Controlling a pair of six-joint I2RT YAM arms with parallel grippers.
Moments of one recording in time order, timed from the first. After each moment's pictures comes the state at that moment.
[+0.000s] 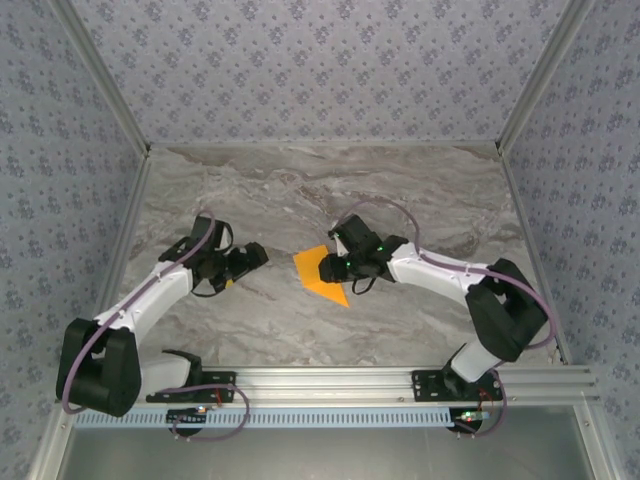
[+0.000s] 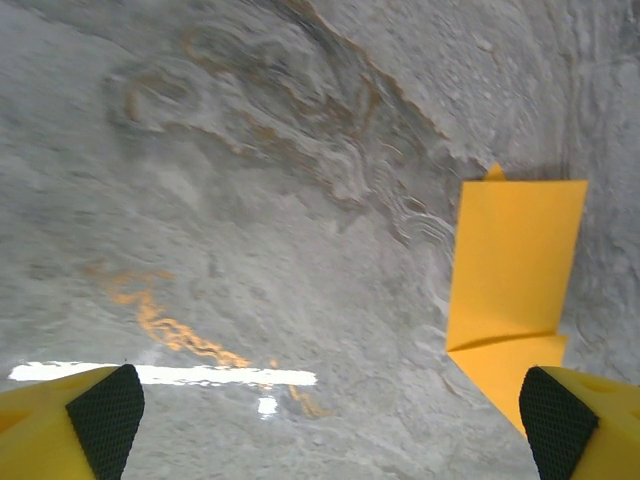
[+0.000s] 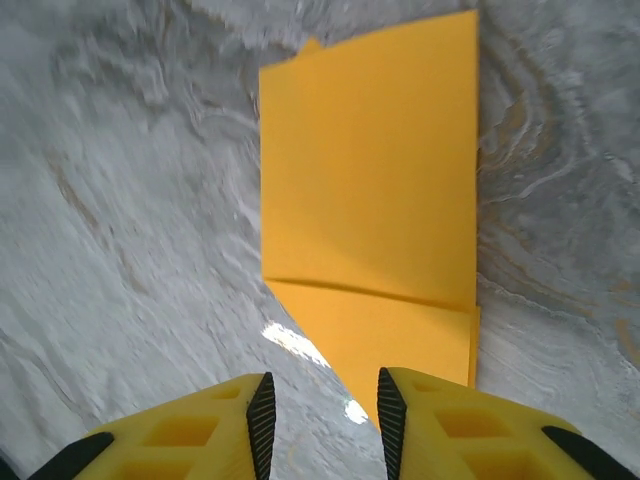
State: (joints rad) left arm -0.30 1.22 0.70 -0.52 0.29 -0.75; right arm 0.76 1.56 0.96 -0.36 -0.18 0.60
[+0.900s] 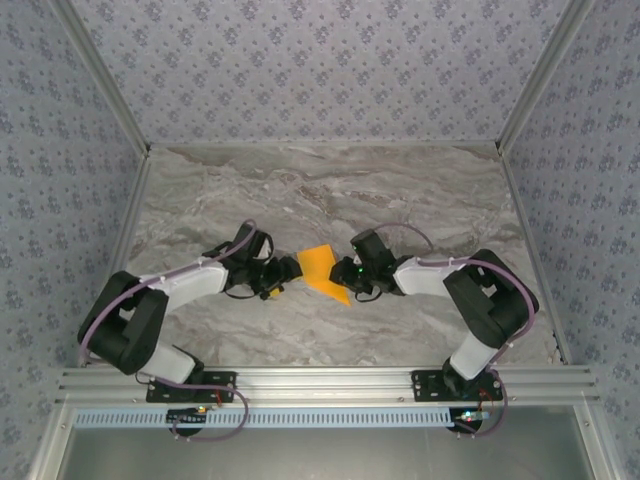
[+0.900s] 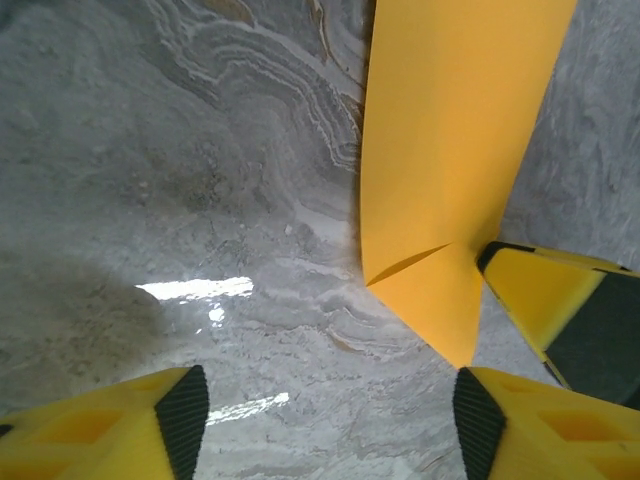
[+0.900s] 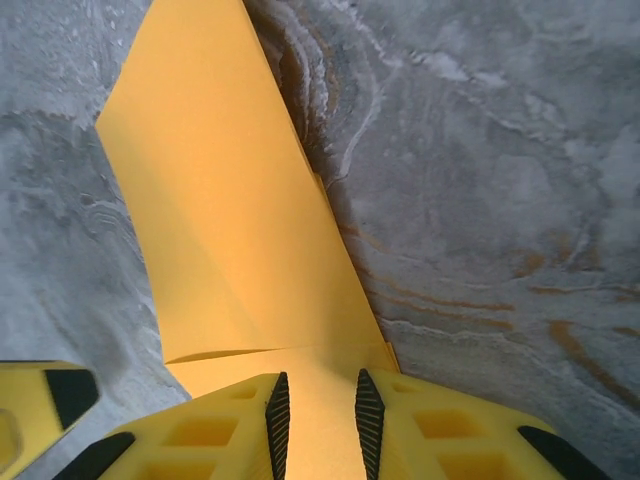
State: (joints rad) left arm -0.54 1.48 0.69 -0.23 0.45 -0.98; right arm 0.65 1.66 0.69 0.08 -0.30 0.96
